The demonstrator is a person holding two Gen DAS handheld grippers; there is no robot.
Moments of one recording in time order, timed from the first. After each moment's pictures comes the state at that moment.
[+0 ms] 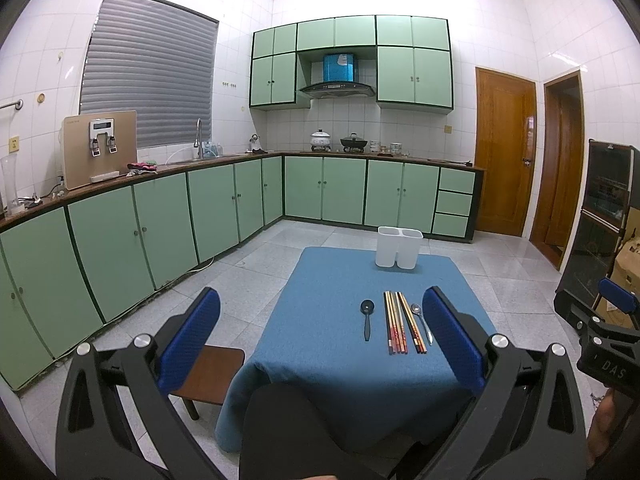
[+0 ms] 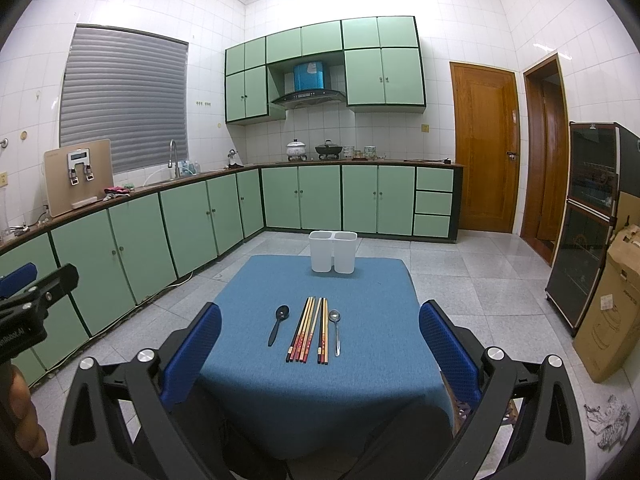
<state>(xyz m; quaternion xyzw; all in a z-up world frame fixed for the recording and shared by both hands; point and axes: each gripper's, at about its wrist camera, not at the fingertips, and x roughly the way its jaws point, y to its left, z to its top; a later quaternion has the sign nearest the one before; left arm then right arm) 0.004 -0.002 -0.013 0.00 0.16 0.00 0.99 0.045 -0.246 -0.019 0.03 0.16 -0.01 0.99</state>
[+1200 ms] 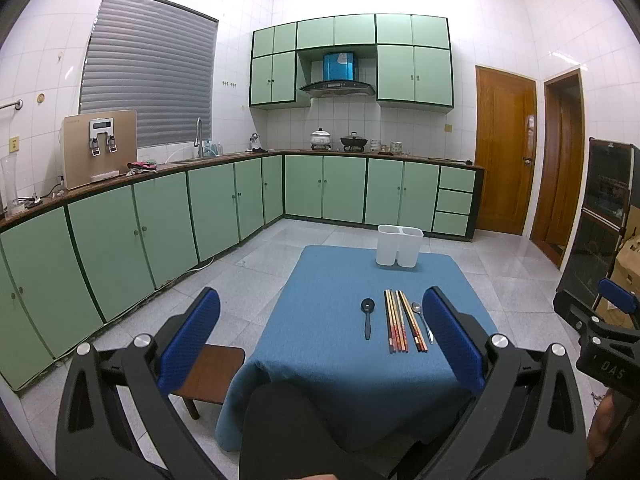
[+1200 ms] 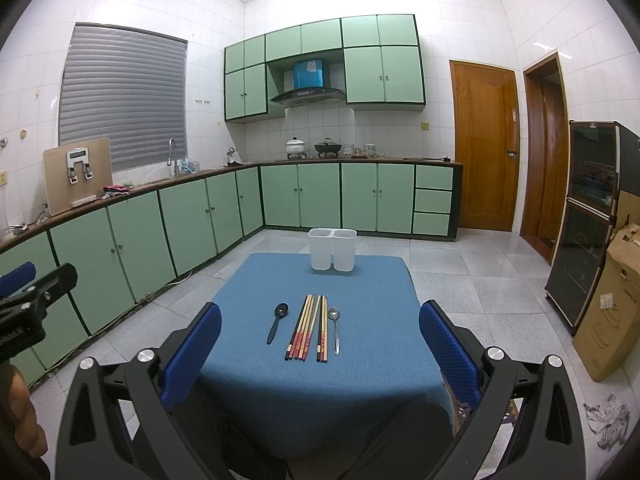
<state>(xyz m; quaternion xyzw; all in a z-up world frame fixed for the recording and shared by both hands) 0.004 0.001 -0.012 0.00 0.16 0.00 0.99 0.048 -0.248 -0.025 0.03 0.17 -0.01 0.99</state>
